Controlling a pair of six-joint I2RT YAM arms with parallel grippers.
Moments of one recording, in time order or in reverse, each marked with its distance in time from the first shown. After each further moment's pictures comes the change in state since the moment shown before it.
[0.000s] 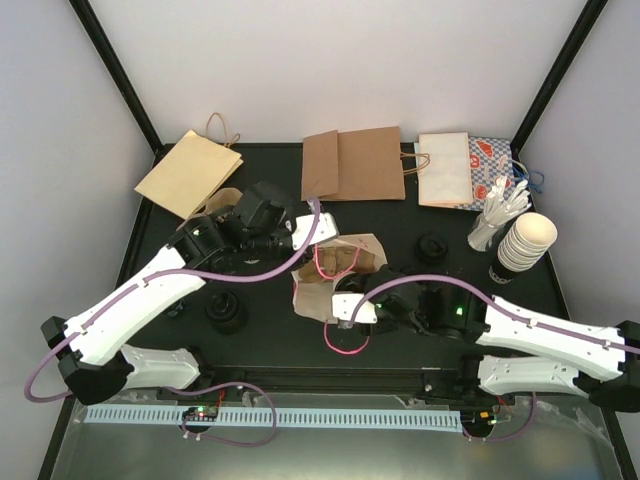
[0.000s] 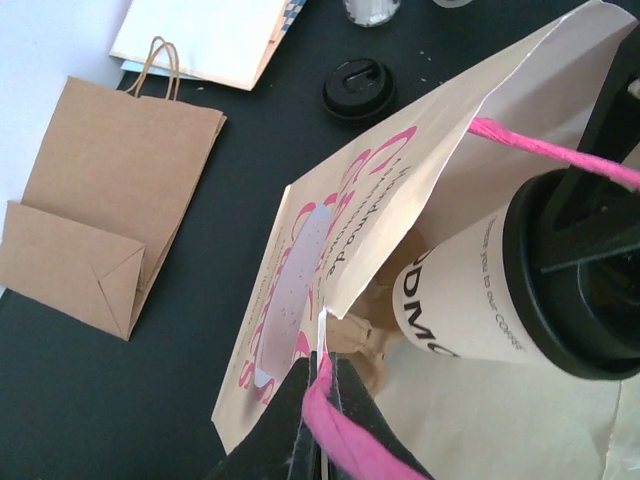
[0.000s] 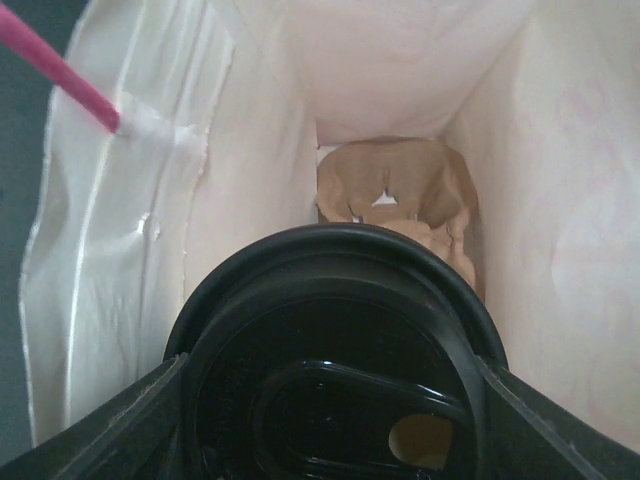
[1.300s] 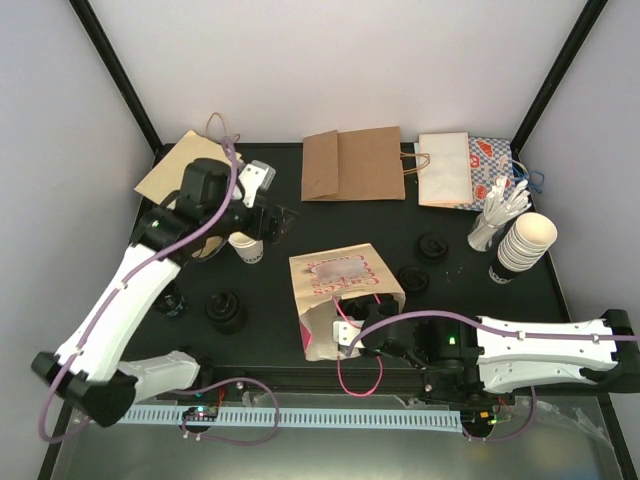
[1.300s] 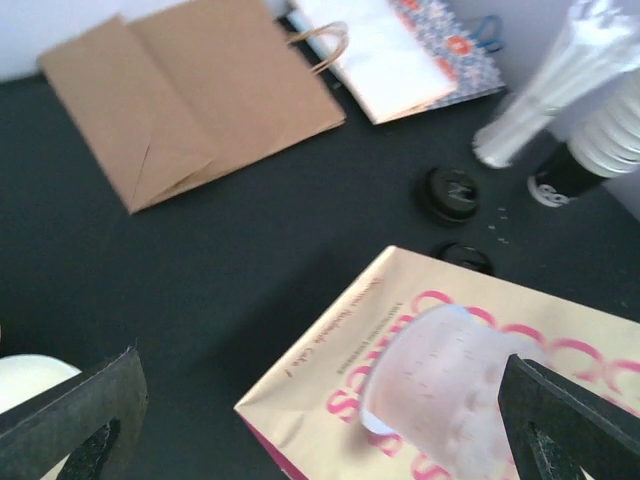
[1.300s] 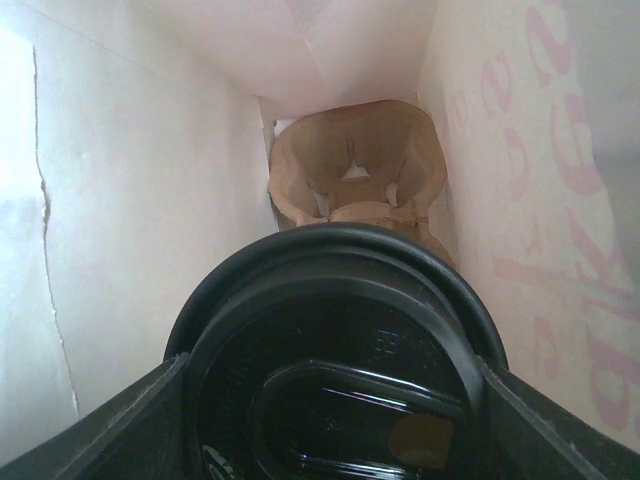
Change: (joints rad) left arm 0.341 -0.129 -0.047 0.040 0.190 -0.522; right arm 0.238 -0.046 -0.219 0.142 0.283 0.123
